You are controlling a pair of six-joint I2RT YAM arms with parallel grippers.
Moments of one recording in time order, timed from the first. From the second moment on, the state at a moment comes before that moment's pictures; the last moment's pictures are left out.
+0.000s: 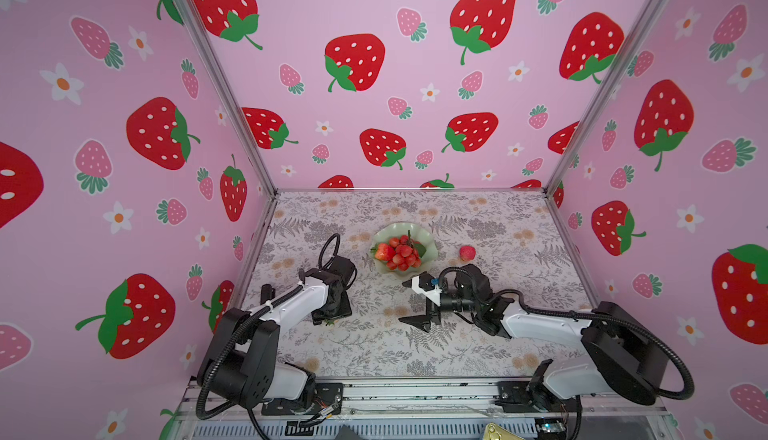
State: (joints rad) left arm -0.34 1.40 0.73 -0.81 -0.16 -0.65; right arm 0.89 1.41 0.55 0.59 -0.65 -0.17
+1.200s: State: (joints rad) left arm -0.63 1.79 1.42 -0.81 -0.10 -0.40; right arm 0.67 1.35 0.45 0.75 -0.51 0.07
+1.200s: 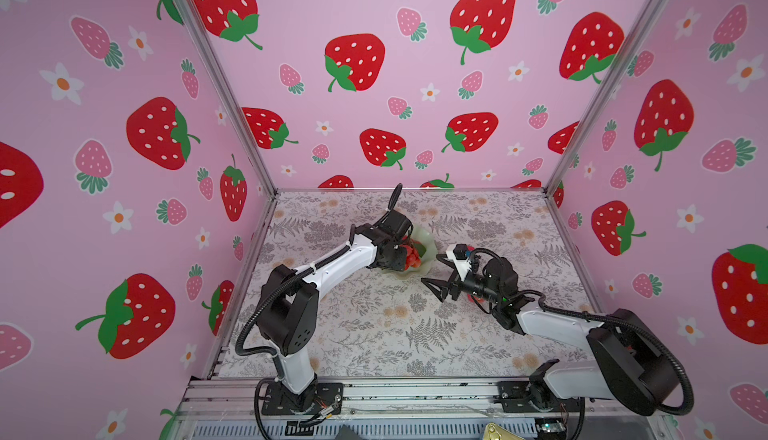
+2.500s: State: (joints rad) left arm -0.69 1.70 1.44 -0.78 -0.14 -0.28; right arm 0.64 1.31 0.44 0.72 -0.44 0.06
